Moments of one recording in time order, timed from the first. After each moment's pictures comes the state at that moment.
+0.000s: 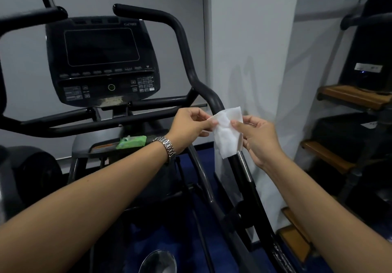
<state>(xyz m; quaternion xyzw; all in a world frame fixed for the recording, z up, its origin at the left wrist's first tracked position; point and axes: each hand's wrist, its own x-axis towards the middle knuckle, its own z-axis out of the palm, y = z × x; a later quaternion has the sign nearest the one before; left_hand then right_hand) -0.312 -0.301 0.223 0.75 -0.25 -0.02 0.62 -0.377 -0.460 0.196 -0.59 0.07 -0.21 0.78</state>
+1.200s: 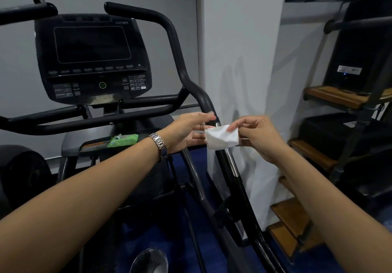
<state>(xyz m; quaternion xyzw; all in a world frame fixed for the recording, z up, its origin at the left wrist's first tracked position) -0.326 -0.311 0.227 0.67 -0.20 -0.27 0.66 -0.402 -0.496 0.202 -0.72 -0.03 -0.15 0.67</state>
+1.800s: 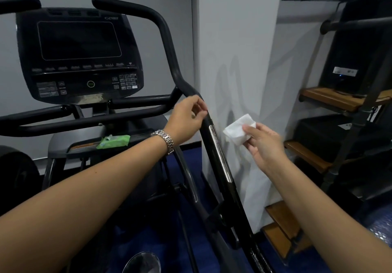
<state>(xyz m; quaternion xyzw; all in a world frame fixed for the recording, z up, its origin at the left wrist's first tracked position) -0.296 -0.342 0.221 0.82 -0.34 0.18 0.42 -0.380 -0.516 0.176 -0.47 0.16 -0.24 0.84</state>
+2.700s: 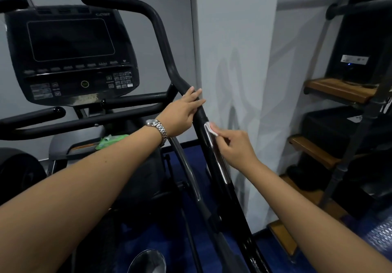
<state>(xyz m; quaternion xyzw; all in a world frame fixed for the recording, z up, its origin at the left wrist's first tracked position) -0.246 -0.347 0.218 0.88 -0.43 0.19 0.11 -0.340 -0.507 0.130 -0.84 -0.08 -0.32 0.42</state>
